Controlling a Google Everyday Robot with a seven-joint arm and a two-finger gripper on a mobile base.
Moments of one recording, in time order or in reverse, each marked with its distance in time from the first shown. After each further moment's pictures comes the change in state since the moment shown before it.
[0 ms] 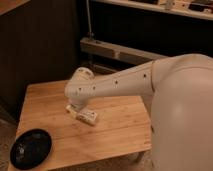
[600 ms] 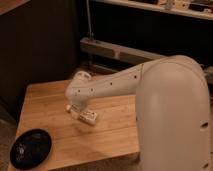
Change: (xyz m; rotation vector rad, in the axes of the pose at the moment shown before) arm 0.002 -0.014 0.042 0.000 0.036 -0.003
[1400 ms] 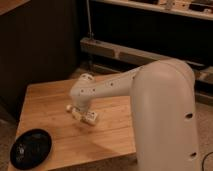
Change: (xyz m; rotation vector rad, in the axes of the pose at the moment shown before) arm 0.014 -0.008 0.027 -0.039 0.040 -0.007
